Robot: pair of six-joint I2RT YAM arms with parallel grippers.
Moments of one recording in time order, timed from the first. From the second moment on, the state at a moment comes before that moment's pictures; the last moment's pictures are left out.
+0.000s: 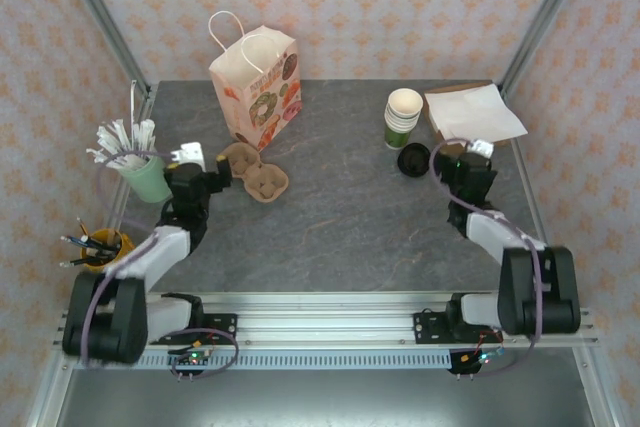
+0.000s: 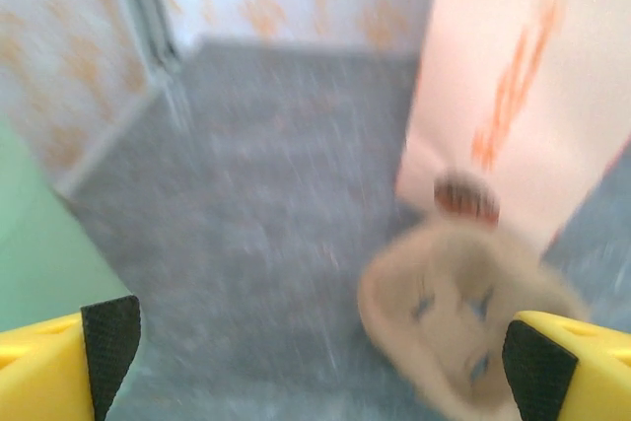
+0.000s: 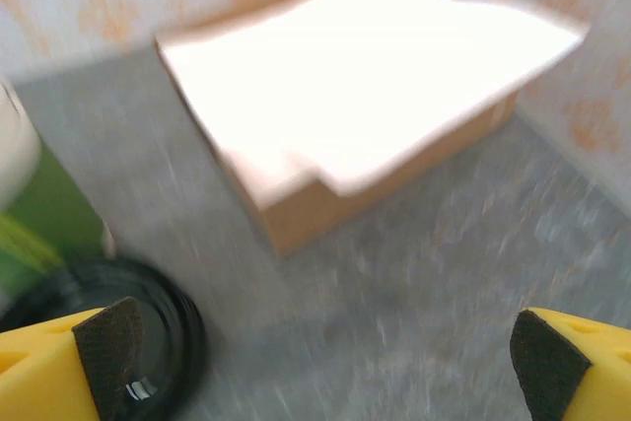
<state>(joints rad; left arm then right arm) -0.06 1.09 0.48 0.28 -0.35 -0.15 0.00 1.26 0.61 0.22 0.28 0.26</state>
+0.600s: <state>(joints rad) -0.35 0.98 0.80 -0.27 -0.19 -0.59 0.03 1.81 1.70 -0.74 -0.11 0.39</state>
